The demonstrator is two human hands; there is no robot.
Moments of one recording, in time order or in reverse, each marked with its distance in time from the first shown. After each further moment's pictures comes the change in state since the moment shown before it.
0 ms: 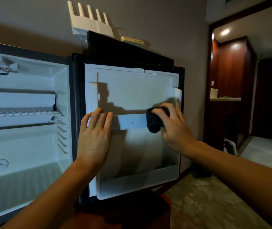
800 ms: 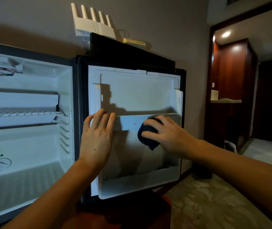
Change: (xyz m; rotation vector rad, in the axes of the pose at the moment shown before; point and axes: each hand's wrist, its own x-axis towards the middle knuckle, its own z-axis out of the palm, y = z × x) left_hand -0.002 -0.001 -0.001 -0.015 -0.016 0.000; right_hand 0.000 -0.002 -0.005 -0.081 -0.157 -0.408
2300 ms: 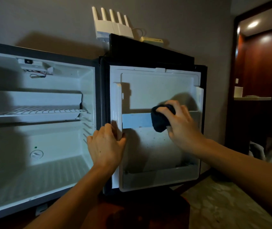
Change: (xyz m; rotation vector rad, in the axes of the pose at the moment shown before) left_hand -0.024 -0.009 -0.007 -0.299 -0.053 -0.588; right_hand 0.035 -0.028 0.000 0.217 0.202 0.441
